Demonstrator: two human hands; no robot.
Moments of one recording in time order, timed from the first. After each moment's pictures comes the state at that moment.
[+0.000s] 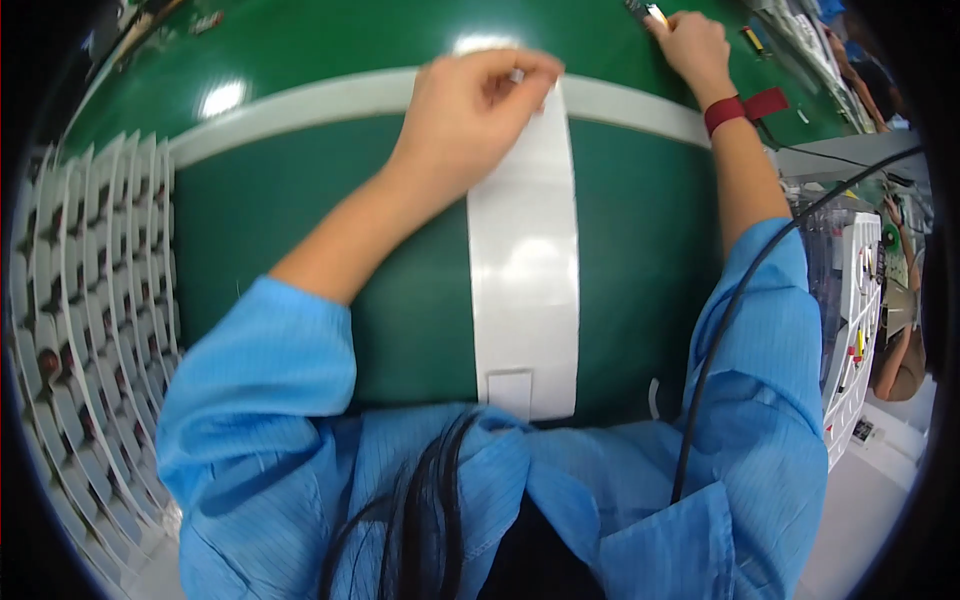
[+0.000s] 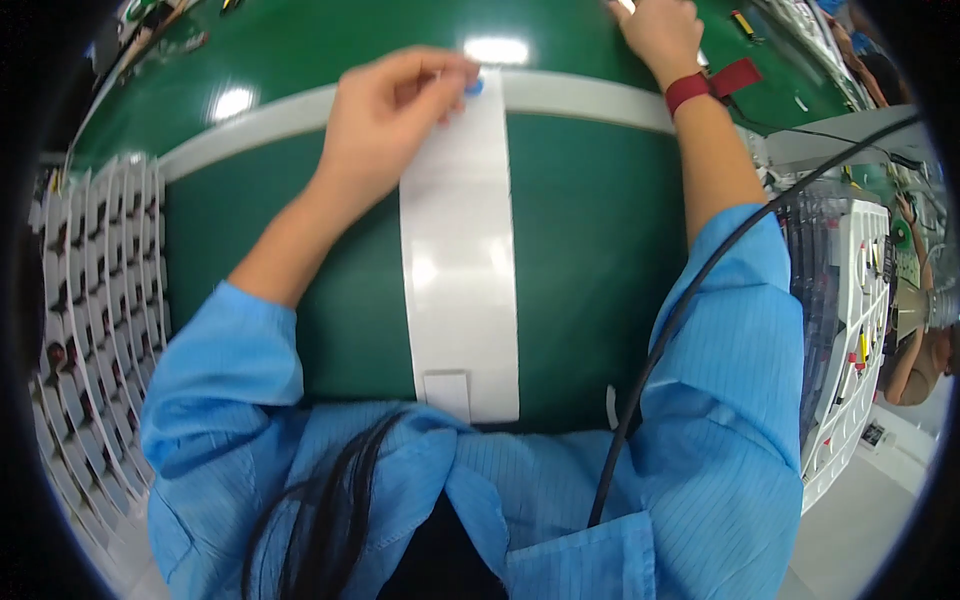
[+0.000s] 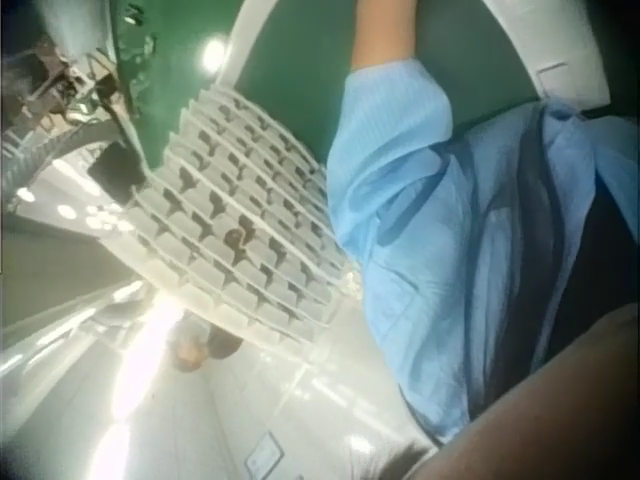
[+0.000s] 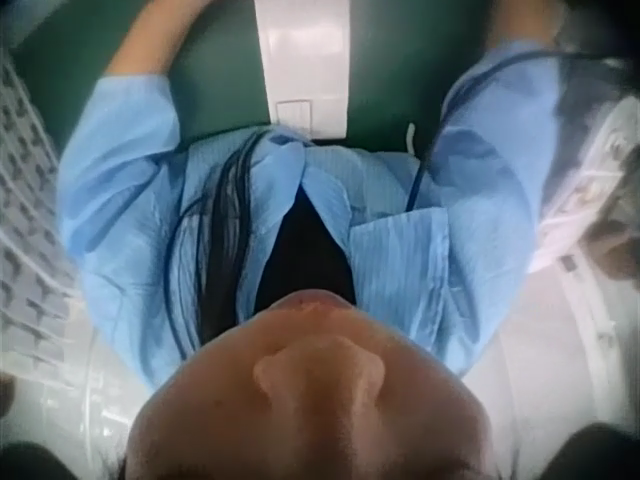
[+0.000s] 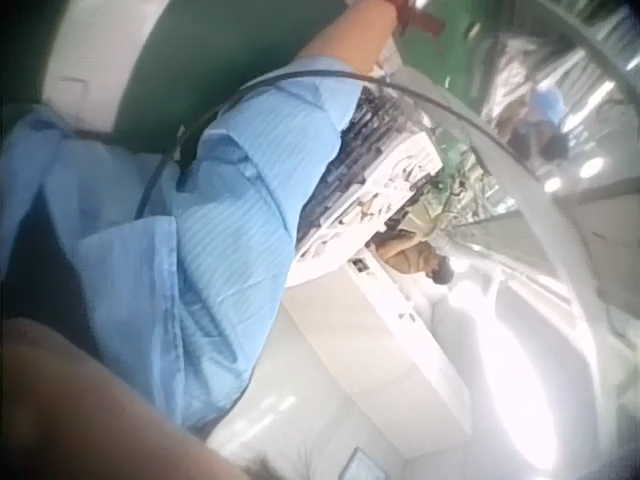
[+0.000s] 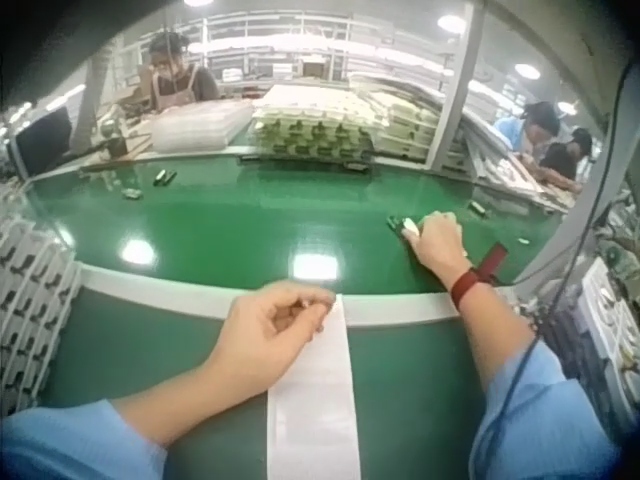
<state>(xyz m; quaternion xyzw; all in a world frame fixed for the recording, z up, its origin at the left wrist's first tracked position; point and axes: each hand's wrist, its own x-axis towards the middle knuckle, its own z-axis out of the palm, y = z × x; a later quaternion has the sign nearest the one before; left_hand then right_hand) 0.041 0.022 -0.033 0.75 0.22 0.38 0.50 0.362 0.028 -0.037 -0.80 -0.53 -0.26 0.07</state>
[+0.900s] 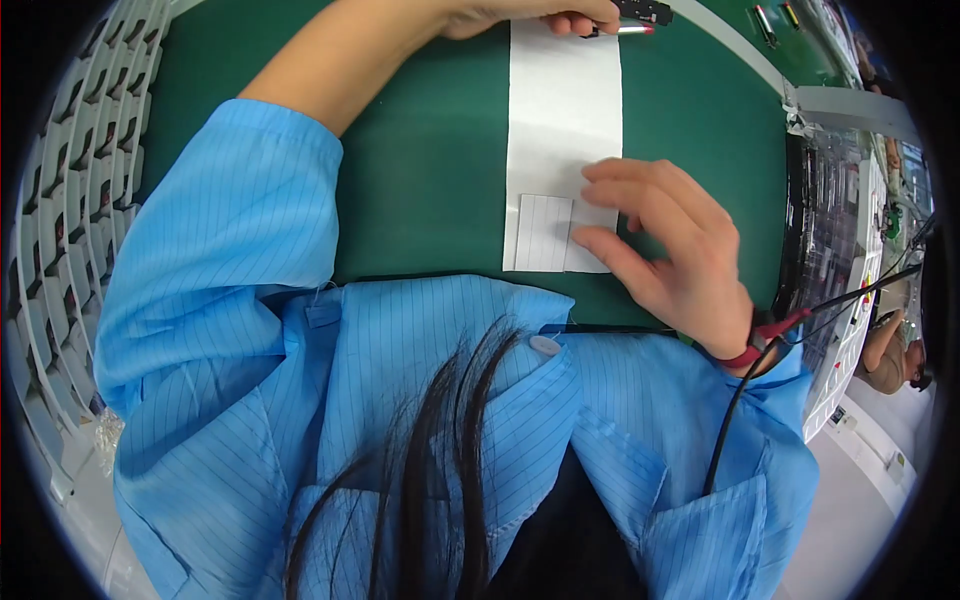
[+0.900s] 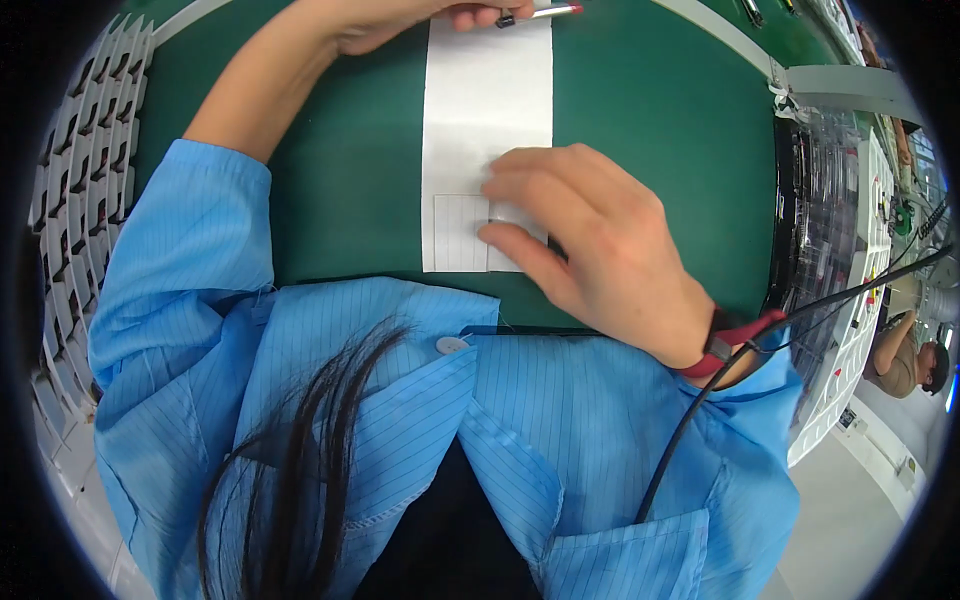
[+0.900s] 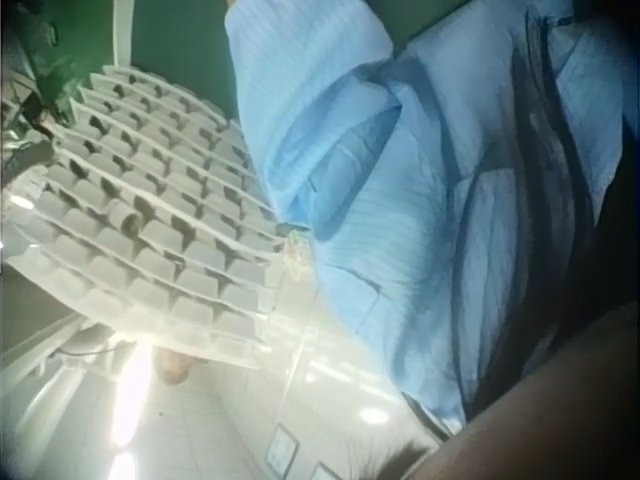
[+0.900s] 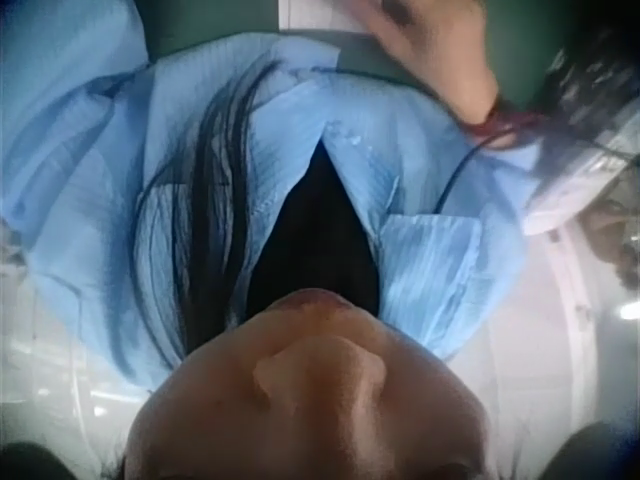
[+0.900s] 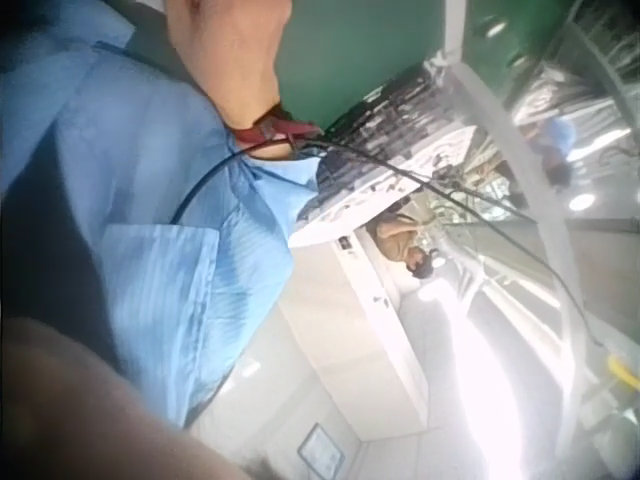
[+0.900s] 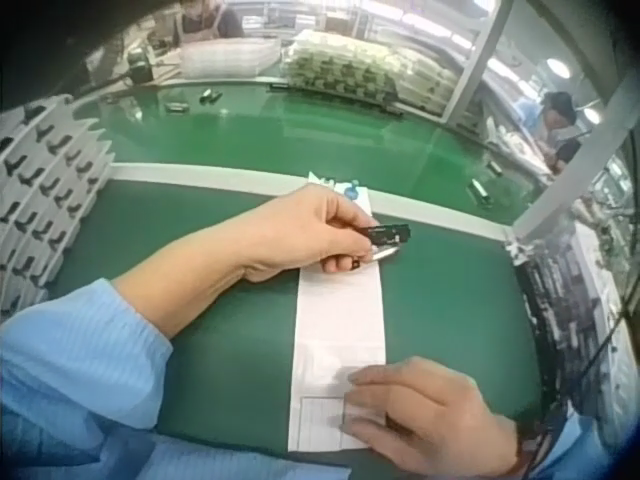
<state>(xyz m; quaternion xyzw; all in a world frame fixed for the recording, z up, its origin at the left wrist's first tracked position) 0.007 -0.007 -0.008 0.73 0.16 0.12 0.65 0.110 -0.210 0.009 -0.48 -0.83 0.10 0.27</state>
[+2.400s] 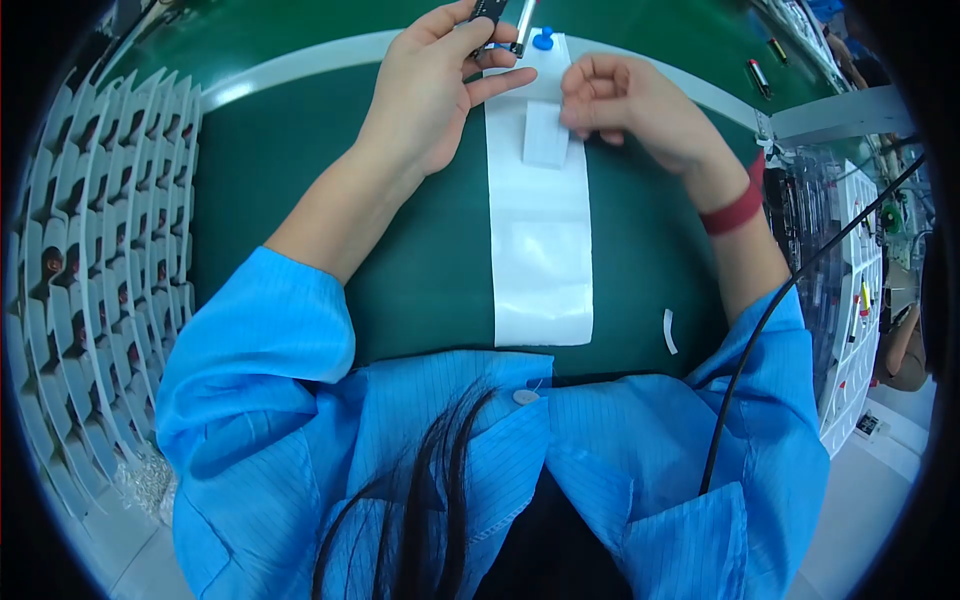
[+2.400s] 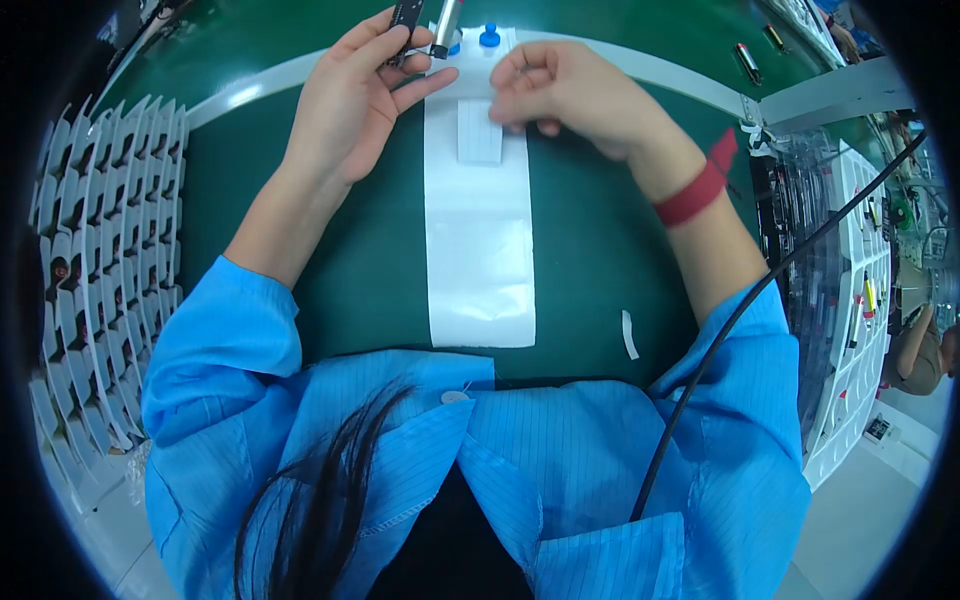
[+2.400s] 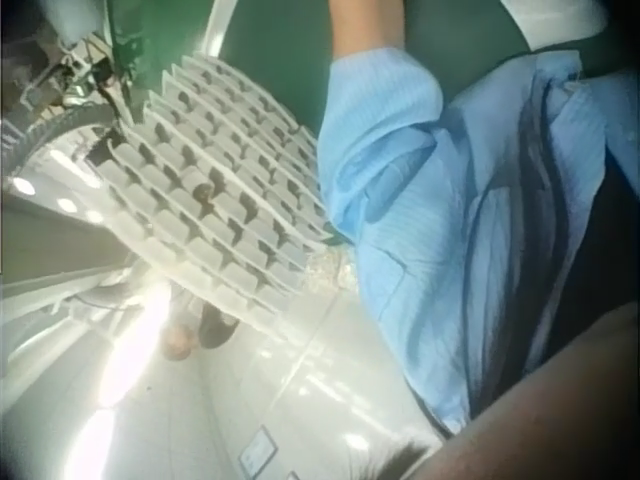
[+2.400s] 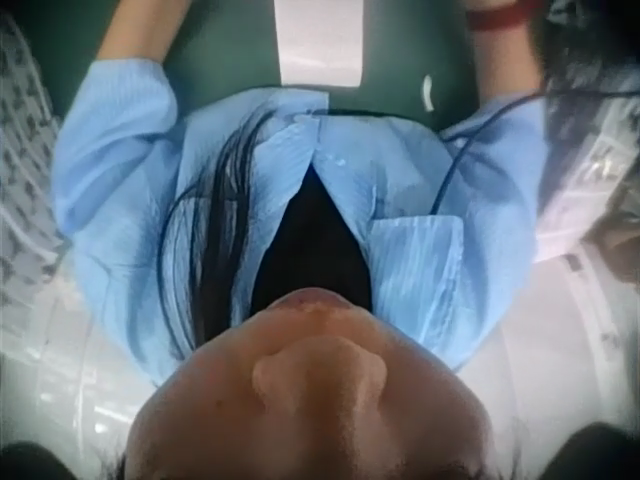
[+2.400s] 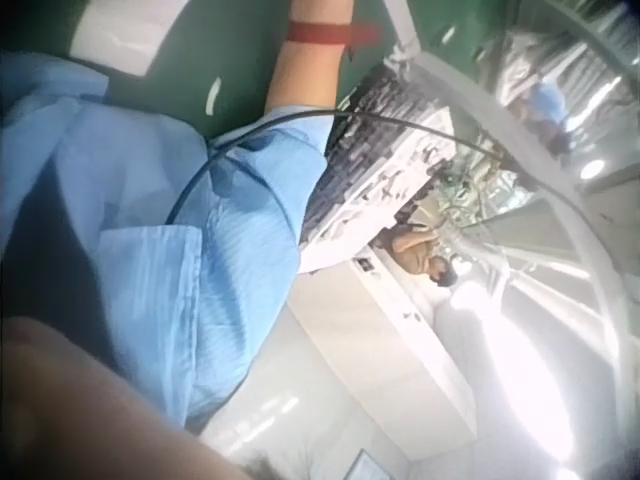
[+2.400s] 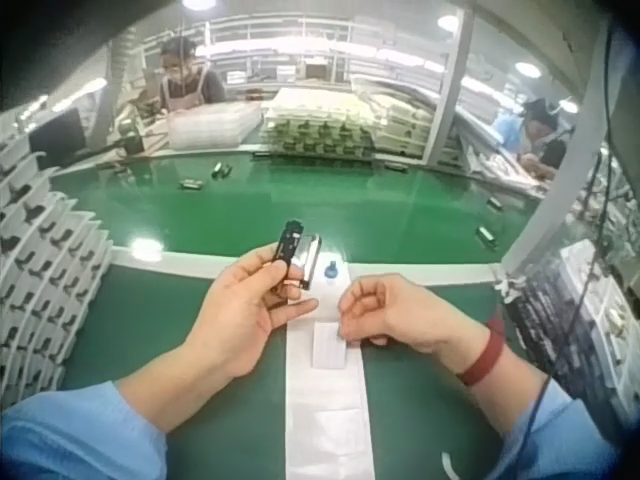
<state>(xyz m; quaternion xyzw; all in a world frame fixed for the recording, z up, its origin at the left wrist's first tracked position) -0.005 -0.010 -0.009 0.35 0.11 0.38 0.85 0.190 -0.085 0.007 -0.57 -0.54 0.52 0.34</state>
